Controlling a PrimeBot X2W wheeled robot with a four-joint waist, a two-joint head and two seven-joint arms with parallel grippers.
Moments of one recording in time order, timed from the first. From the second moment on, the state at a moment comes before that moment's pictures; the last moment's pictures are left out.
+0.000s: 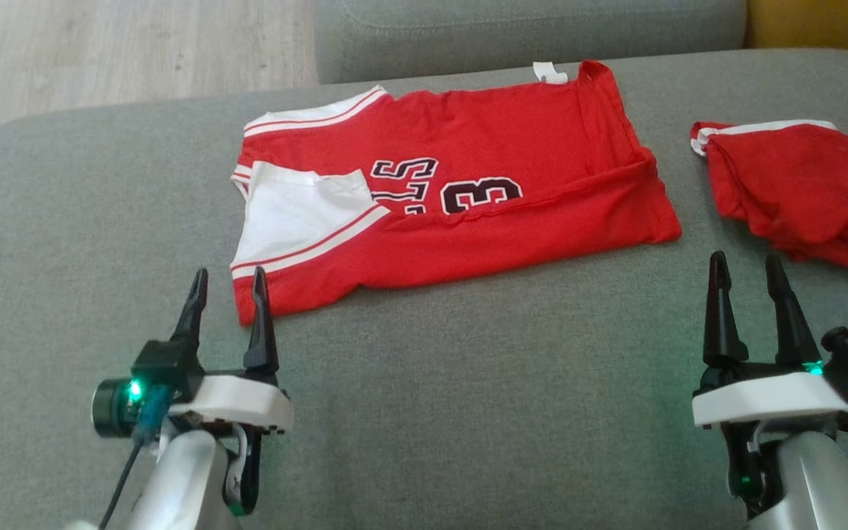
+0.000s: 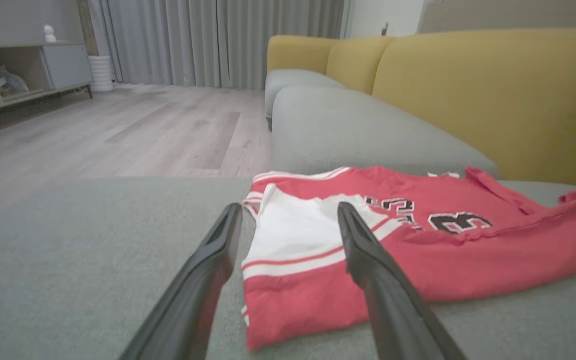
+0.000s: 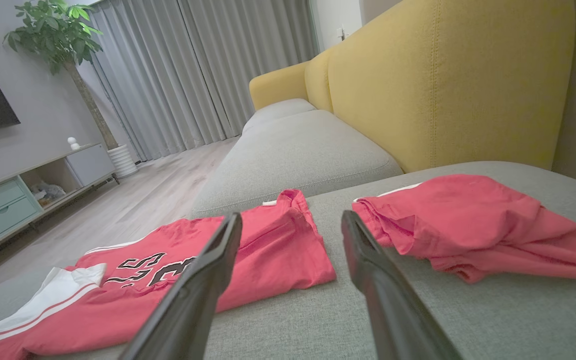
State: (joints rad) left arm -0.27 0.07 -0.20 0.49 -0.25 0.04 -0.25; right arm -0.11 -0.05 -0.03 0.28 0.27 0.13 -0.25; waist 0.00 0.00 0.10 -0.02
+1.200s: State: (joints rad) left arm -0.50 0.10 -0.22 0.83 -0.26 0.04 -0.15; right arm -0.18 -0.05 -0.01 0.31 0.26 0.13 -0.25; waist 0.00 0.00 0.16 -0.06
